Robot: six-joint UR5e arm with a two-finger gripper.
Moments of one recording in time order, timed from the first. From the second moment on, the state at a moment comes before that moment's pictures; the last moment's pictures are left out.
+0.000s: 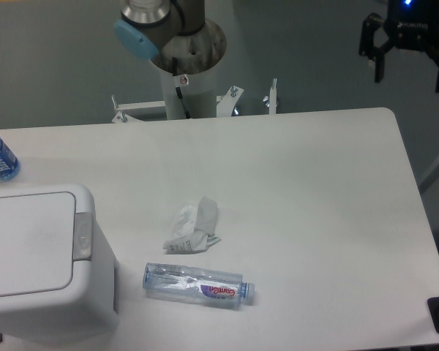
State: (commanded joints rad) arm 2.91 -1.66 -1.38 -1.30 1.39 1.51
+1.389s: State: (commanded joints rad) arm 2.37 -1.82 -1.36 -1.02 1.74 0.34
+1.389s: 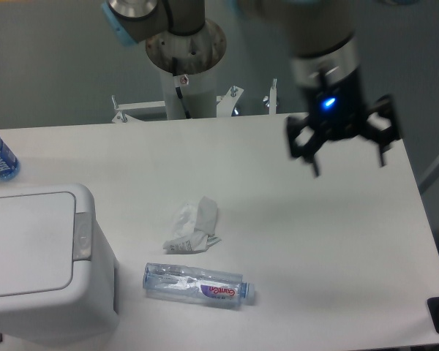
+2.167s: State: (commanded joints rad) arm 2.26 -1.85 -1.37 -1.03 1.24 -0.15
